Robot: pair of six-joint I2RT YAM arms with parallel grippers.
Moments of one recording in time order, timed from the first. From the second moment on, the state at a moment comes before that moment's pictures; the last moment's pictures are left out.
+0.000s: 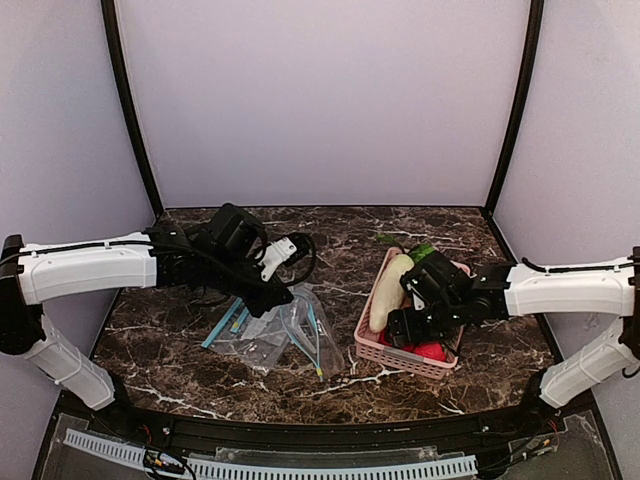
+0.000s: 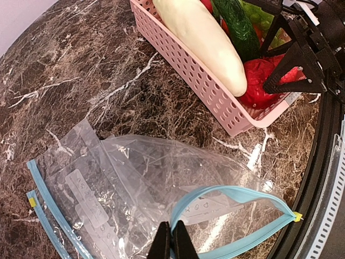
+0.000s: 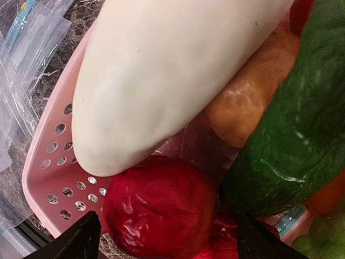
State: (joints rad) left arm -0.90 1.45 1.12 -0.51 0.10 0.03; right arm 0.91 1.34 0.80 -0.54 0.07 0.68
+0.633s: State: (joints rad) left arm -0.90 1.45 1.12 -0.51 0.12 0.04; right arm 0.96 1.40 0.88 -0.57 0.11 0.62
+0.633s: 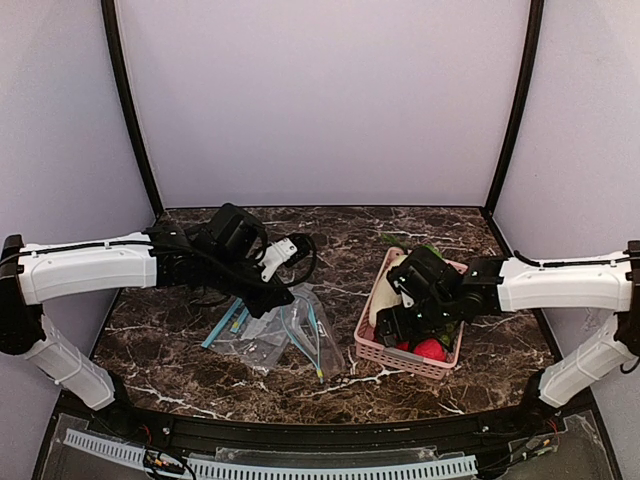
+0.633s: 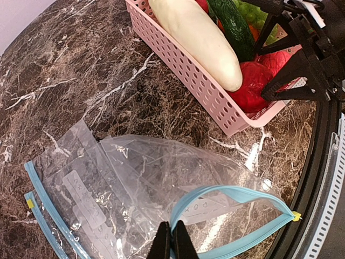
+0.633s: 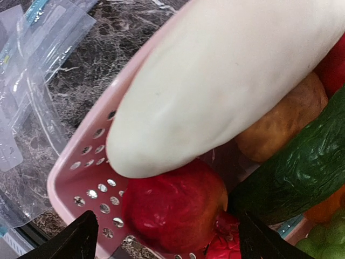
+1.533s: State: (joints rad) left arm -0.90 1.45 1.12 -0.51 0.12 0.04; right arm 1.00 1.46 0.94 -0.61 0.16 0.63
